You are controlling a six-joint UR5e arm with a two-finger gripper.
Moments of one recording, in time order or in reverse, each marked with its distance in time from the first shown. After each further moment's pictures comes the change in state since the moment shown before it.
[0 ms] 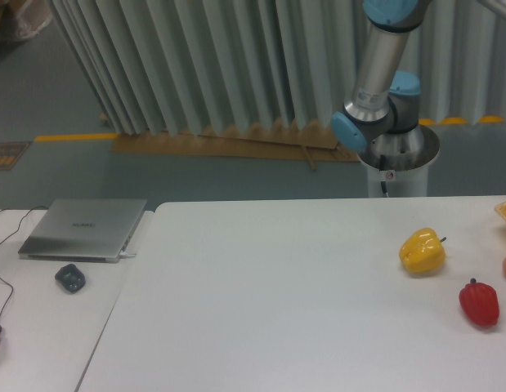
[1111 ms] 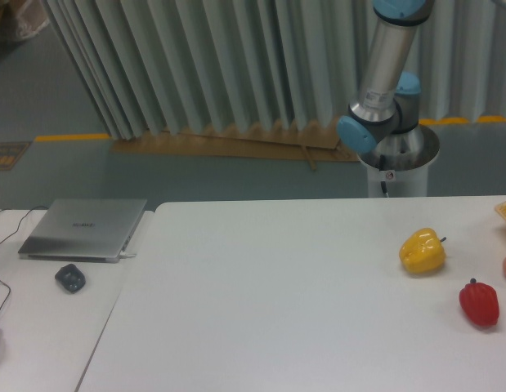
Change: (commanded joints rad) arm 0.103 -0.024 -0.049 -0.075 -0.011 0.064
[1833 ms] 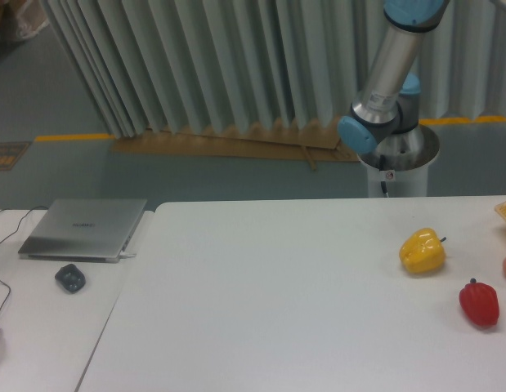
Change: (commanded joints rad) arm 0.011 -0.025 0.011 0.002 -0.025 0.005
